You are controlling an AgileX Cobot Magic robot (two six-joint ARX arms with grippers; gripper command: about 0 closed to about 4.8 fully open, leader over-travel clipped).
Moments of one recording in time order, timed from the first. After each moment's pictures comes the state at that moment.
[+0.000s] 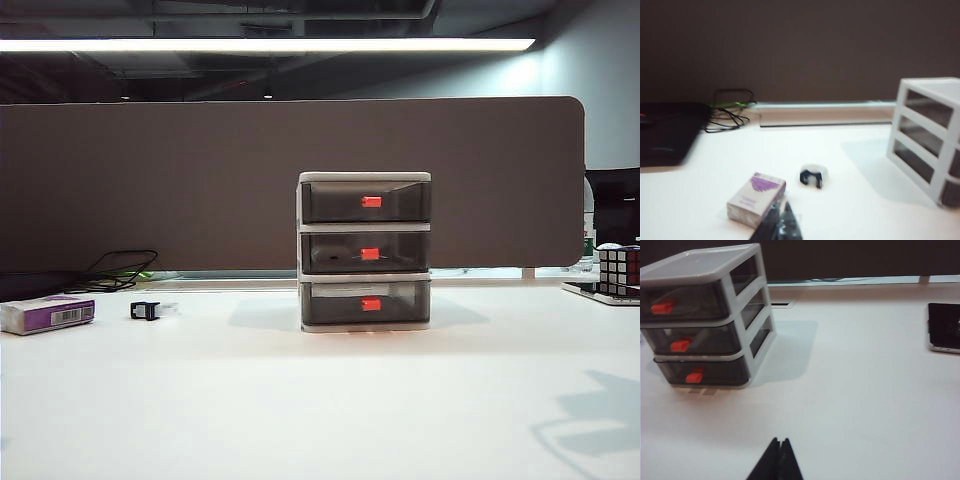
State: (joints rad) left arm -0.04 0.00 0.00 0.09 0.11 -0.04; right arm 0.12 0.39 0.01 0.25 -0.11 0.07
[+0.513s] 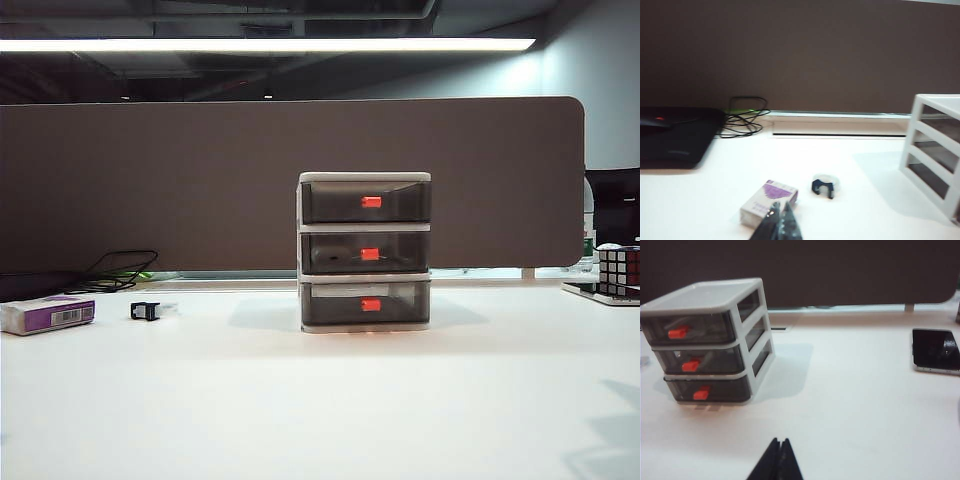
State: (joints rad) left arm -0.04 0.00 0.00 0.11 0.05 -0.05; right arm 0.12 0.00 0.01 -0.05 -0.09 0.07
